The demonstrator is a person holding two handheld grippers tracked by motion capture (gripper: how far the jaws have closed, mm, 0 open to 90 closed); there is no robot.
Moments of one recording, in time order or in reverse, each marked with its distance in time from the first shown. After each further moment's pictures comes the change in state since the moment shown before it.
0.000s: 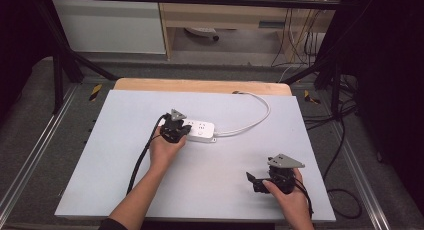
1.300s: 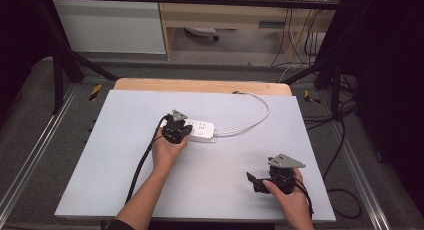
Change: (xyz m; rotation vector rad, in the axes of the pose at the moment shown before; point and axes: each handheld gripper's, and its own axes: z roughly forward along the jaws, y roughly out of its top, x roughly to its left) left arm -0.008 0.000 0.003 -0.010 0.035 0.000; right arm 0.000 0.000 -0.001 -0.005 0.001 0.005
